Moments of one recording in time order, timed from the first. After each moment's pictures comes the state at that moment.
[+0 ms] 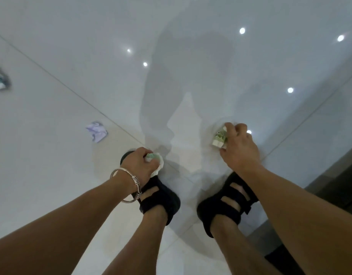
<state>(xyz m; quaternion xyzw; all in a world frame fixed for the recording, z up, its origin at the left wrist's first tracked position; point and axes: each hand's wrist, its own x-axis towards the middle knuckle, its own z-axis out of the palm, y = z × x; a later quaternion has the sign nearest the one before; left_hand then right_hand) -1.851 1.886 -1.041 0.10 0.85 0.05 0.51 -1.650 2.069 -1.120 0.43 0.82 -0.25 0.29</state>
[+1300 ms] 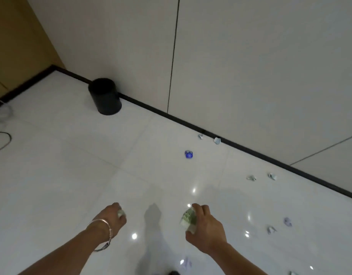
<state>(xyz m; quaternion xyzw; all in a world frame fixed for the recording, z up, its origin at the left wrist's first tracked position) -2.015 1.420 -0.476 -0.32 0.86 0.32 0.23 -2.128 1.711 -0.481 -0.22 0.93 -0.09 0.28</state>
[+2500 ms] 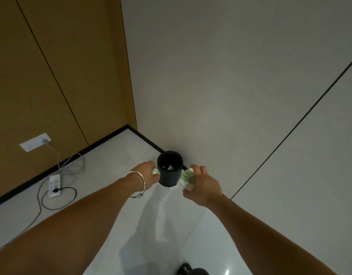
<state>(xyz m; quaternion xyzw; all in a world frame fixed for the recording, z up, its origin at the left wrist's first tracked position) -2.286 0.884 -0.285 -0.35 0.90 0.28 0.05 -2.416 1.067 -0.318 -0.41 0.90 -0.14 0.12</state>
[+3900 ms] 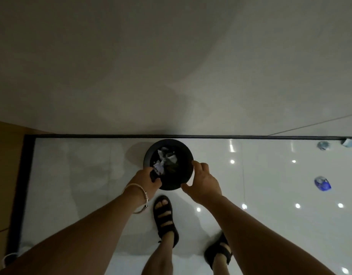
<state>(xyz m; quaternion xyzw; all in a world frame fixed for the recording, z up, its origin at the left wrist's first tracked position) -2.706 0.522 -0.709 -0.21 0.85 0.29 0.40 -2.706 0.720 -0.724 0.04 0.91 -0.23 0.34</state>
